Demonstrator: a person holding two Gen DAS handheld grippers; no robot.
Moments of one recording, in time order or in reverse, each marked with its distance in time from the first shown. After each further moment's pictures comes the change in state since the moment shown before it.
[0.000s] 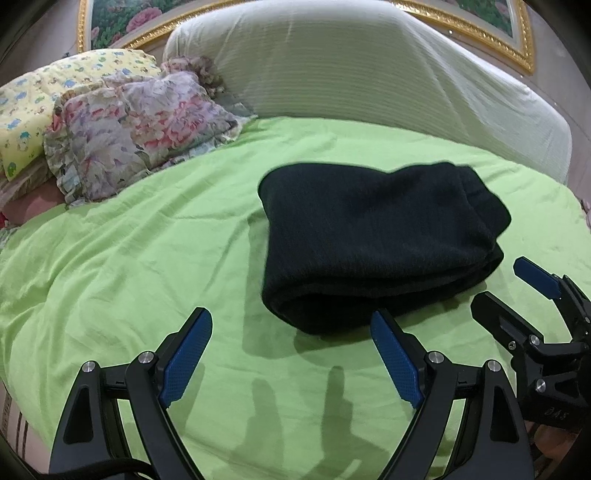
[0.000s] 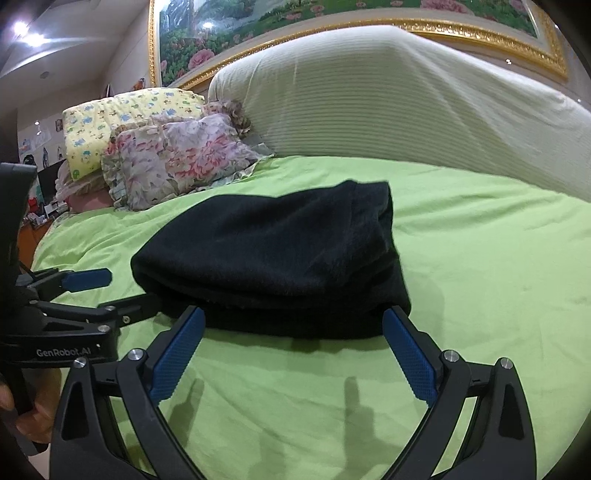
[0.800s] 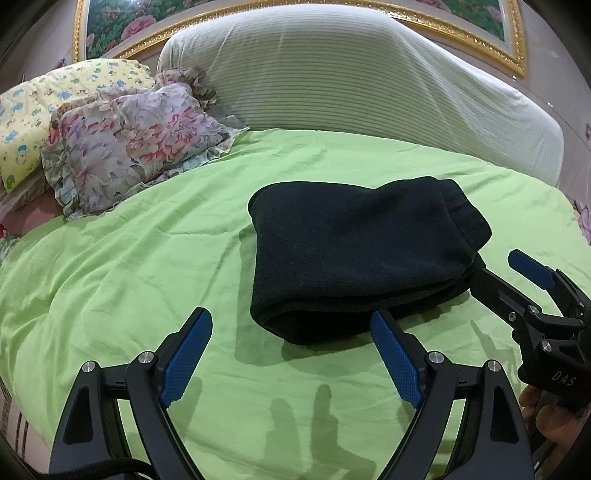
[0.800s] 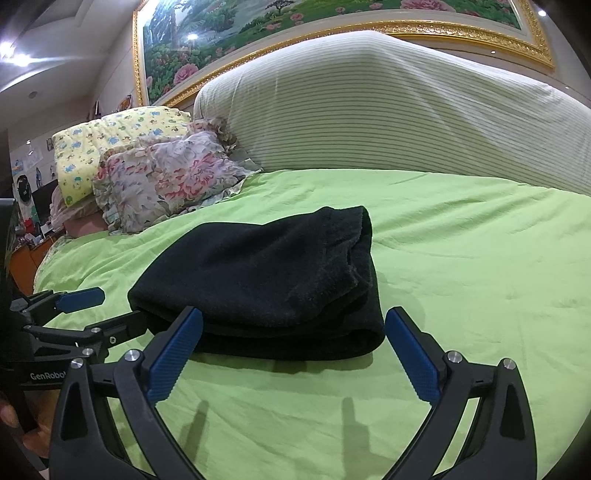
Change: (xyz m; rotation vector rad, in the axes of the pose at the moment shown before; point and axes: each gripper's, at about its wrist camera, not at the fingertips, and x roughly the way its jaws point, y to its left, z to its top) left arm -0.013 -0.009 0.008 0.020 -0.012 -0.026; right arm -0.006 -0.017 0.017 0.067 -0.012 0.002
